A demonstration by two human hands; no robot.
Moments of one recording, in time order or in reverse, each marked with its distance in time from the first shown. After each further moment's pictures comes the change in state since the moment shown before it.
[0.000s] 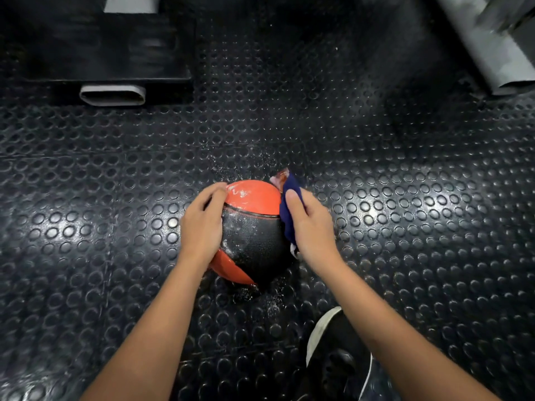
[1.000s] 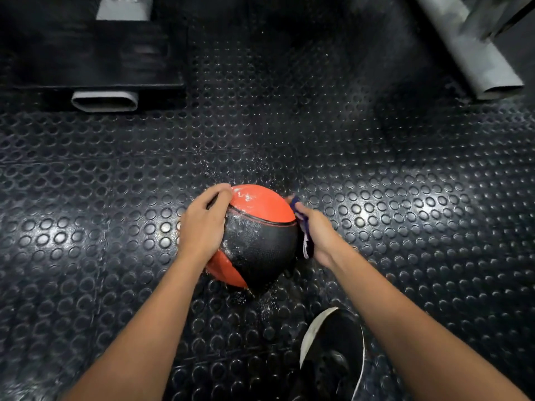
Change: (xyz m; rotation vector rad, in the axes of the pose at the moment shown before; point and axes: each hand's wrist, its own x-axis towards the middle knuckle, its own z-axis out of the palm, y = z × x) left_hand 0.002 0.011 0.008 0.156 -0.081 0.072; right_hand 0.032 0.029 -0.026 0.304 -0.105 0.626
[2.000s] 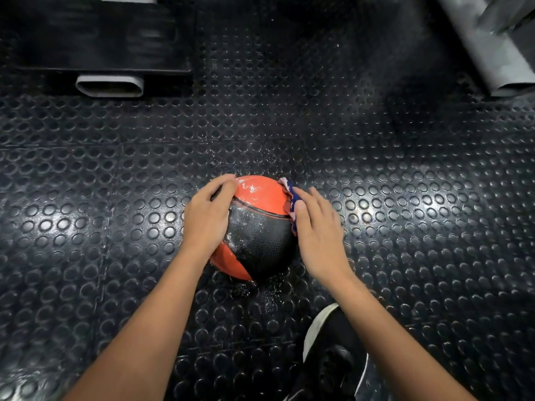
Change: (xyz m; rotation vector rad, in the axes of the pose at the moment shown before) left_hand -0.002 -0.004 -0.003 -0.066 0.002 -0.014; right_hand -0.052 0.022 0.012 -0.823 0.209 -0.675
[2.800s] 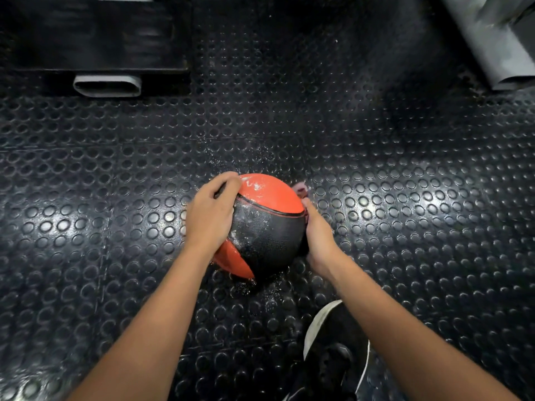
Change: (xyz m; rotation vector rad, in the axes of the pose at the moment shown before) left_hand -0.001 0.002 0.005 0.044 -0.012 0.018; right_hand 0.026 0.013 0.018 0.783 -0.111 0.534
